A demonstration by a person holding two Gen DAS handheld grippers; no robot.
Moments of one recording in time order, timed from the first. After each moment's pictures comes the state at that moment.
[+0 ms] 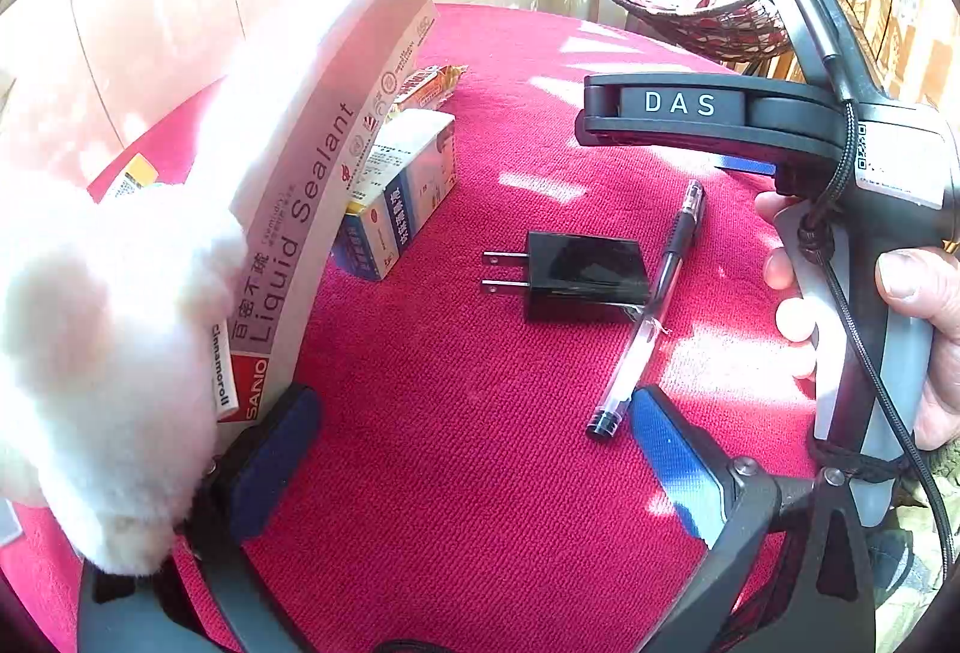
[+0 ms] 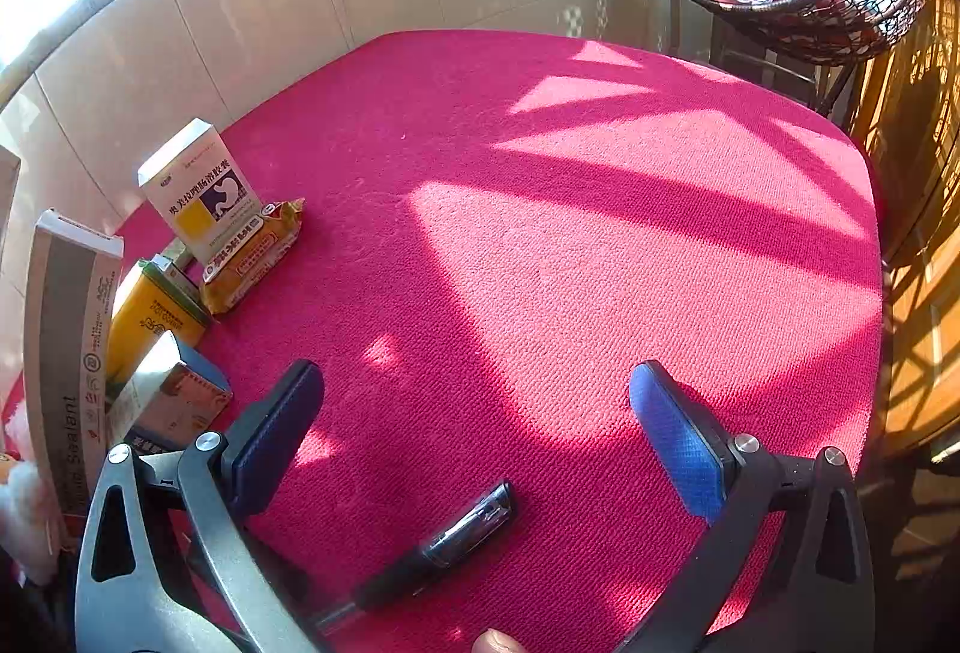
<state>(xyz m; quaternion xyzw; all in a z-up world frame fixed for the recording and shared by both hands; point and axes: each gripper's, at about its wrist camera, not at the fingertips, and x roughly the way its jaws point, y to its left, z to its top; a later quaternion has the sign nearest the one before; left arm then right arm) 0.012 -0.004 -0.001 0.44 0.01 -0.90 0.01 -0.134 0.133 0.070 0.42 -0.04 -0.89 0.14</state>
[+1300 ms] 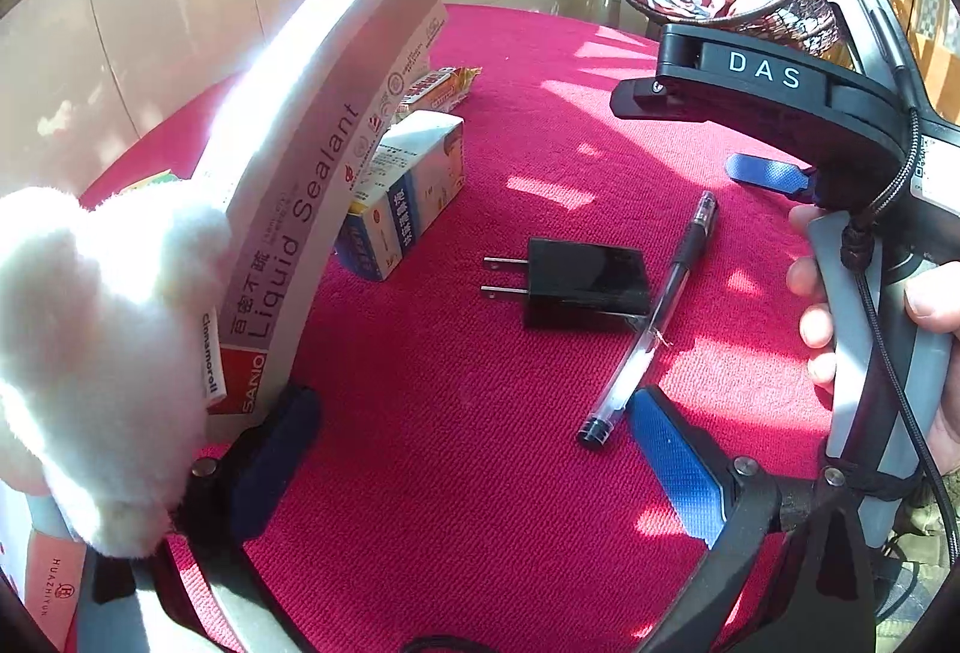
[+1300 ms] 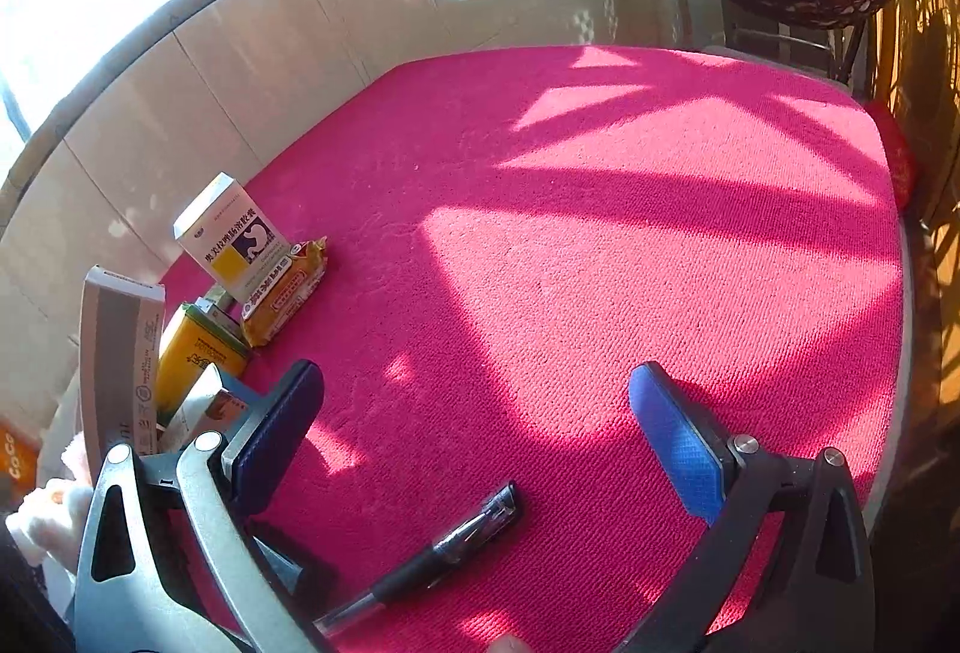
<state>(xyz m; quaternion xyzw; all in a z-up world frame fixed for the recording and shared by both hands) -0.023 0.023 -0.006 0.45 0.03 -0.89 0.04 -0.169 0.170 0.030 0.41 -0.12 -0.88 0.19</state>
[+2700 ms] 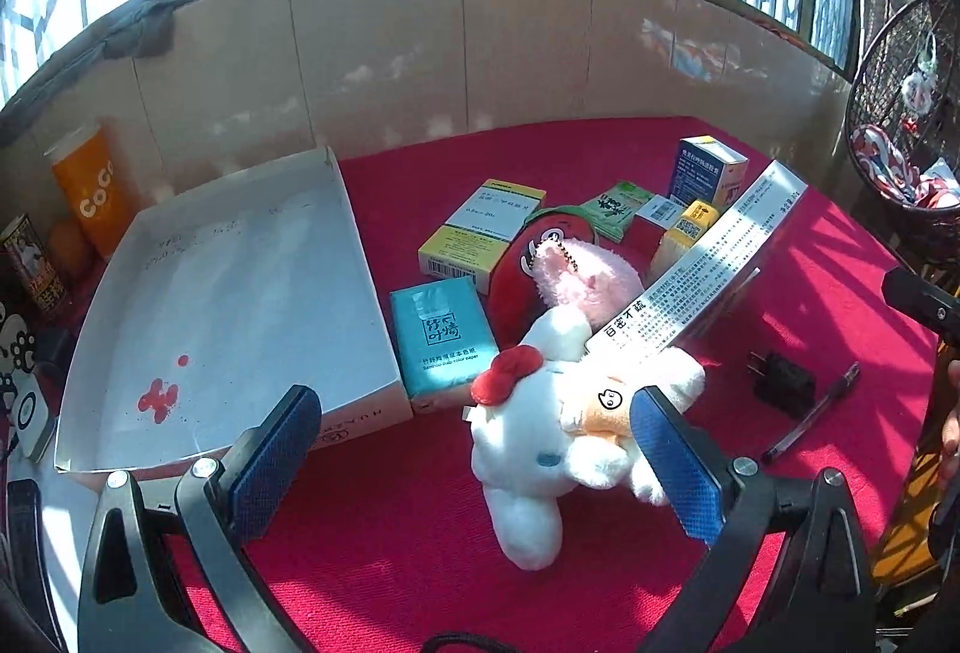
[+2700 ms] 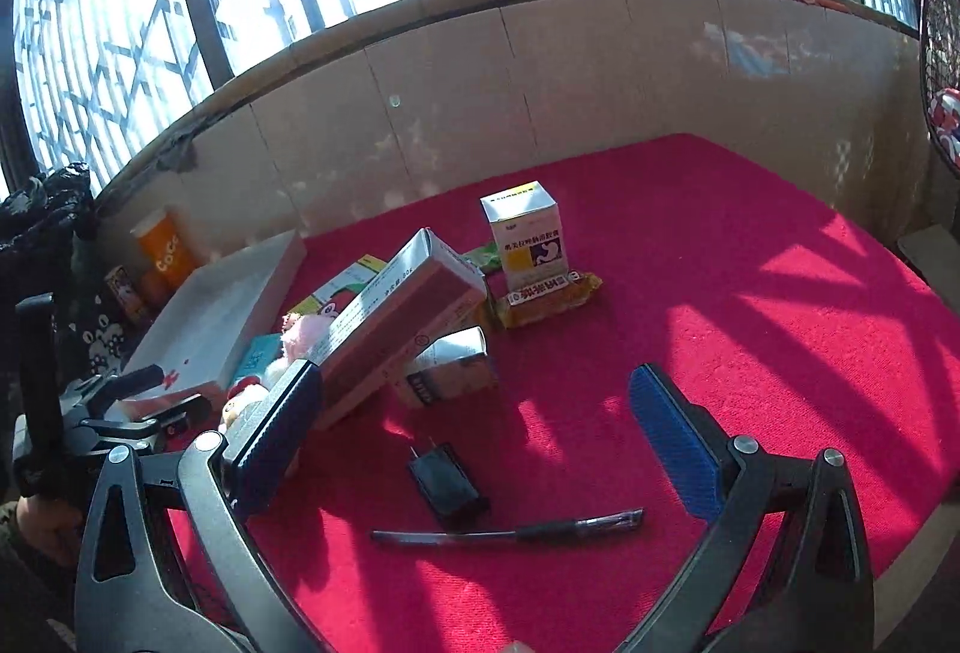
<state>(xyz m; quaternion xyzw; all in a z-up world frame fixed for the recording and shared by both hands) 0.073 -0.054 0.060 0.35 0.12 -0.87 0.32 -0.135 0.147 0.078 0.32 0.04 -0.81 0.49</state>
